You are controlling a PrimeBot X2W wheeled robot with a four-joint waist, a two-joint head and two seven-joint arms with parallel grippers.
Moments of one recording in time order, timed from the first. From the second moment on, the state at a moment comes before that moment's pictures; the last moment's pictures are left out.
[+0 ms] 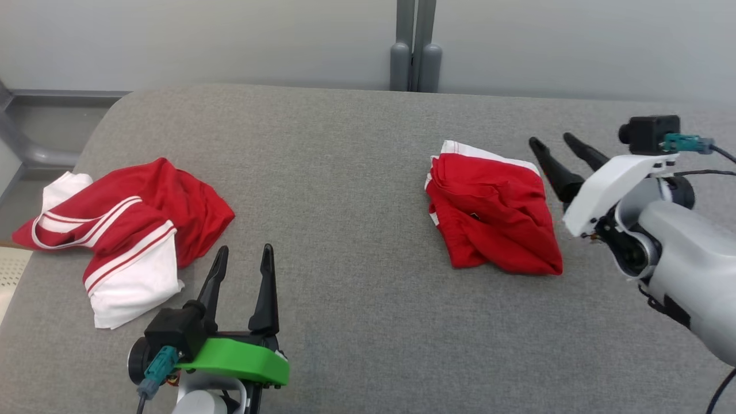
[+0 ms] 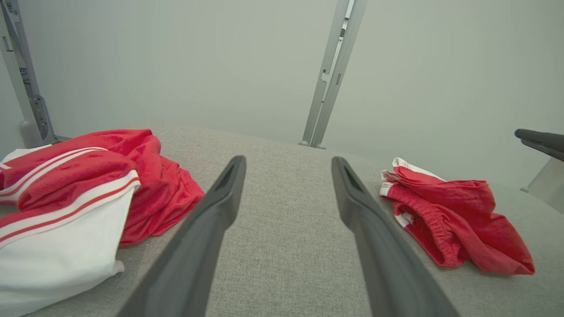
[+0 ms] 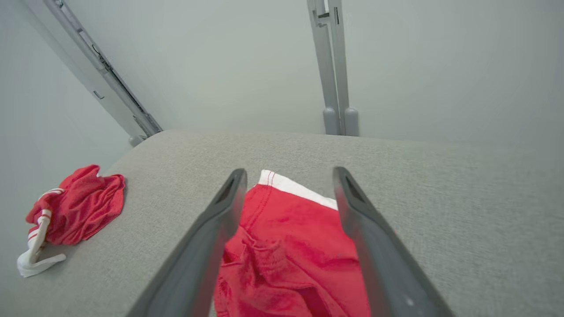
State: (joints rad) left arm -0.10 0.05 -0.24 0.20 -0.36 -0.01 -0.26; right arm -0.92 -0.51 1.14 0.75 1.35 0.13 -0.26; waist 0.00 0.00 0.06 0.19
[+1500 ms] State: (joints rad) left arm -0.11 0.05 -0.26 0.18 -0.37 -0.01 -0.26; right arm -0.65 -0.40 1.03 0.62 1.27 0.13 -0.18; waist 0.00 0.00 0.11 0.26
